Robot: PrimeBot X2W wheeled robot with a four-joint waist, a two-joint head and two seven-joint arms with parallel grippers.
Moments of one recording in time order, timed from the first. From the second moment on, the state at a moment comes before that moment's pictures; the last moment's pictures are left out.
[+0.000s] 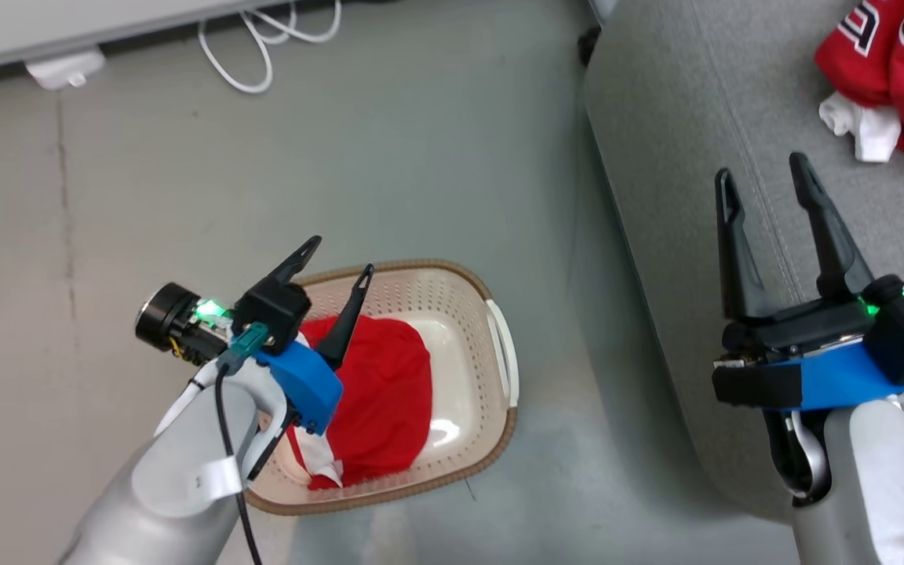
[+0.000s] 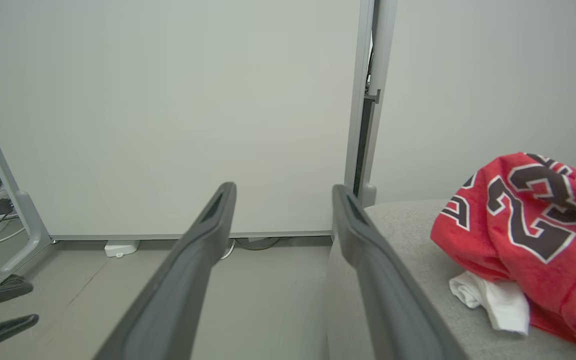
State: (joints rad) left arm -0.61 0.26 -0.63 0.68 -0.30 -0.13 -0.26; right arm -0.33 -0.07 0.03 0.05 0.10 0.13 -0.26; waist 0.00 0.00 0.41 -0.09
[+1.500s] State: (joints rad) left arm -1.06 0.30 -1.28 1.19 -0.41 -0.13 0.10; right arm -0.54 -0.06 0.06 -0.21 0.08 0.13 -0.26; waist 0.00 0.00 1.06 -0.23
